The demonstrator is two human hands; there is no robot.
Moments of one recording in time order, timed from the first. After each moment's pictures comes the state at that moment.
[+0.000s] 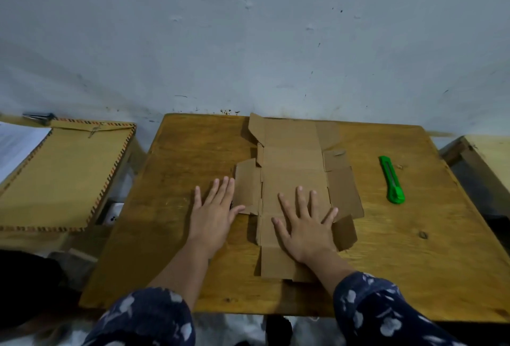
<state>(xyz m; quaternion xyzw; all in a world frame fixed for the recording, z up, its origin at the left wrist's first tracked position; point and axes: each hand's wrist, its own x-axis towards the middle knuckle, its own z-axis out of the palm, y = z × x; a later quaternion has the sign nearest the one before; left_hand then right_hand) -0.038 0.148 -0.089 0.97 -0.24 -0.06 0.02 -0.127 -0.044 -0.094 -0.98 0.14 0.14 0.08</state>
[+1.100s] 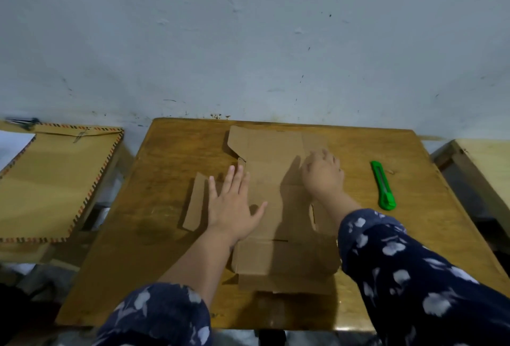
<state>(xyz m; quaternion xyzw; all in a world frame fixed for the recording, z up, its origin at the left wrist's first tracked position) -0.031 0.081 -0.063 0.97 -0.24 -0.07 0.03 -0.039 -0.126 -0.048 -0.94 0.30 -0.01 0.16</state>
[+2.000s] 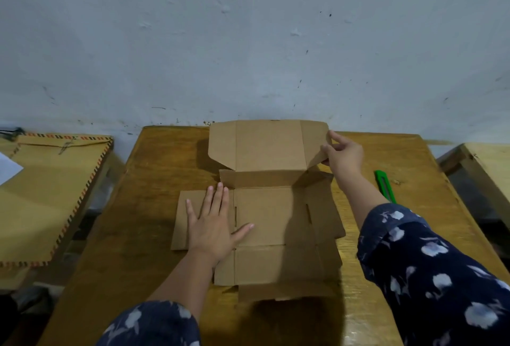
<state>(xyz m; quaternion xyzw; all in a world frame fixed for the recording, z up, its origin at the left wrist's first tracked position) -0.009 0.095 -0.099 0.97 -0.20 -0.12 0.00 0.008 -0.184 -0.033 -0.72 0.39 -0.19 0.54</state>
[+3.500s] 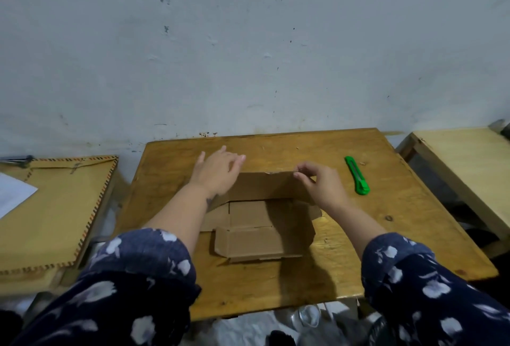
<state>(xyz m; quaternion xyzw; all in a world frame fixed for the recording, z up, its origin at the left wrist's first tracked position) 0.006 0.095 0.019 0.93 -0.32 -0.05 0.17 -0.128 -0.102 0.005 -0.90 0.20 -0.14 0.36</state>
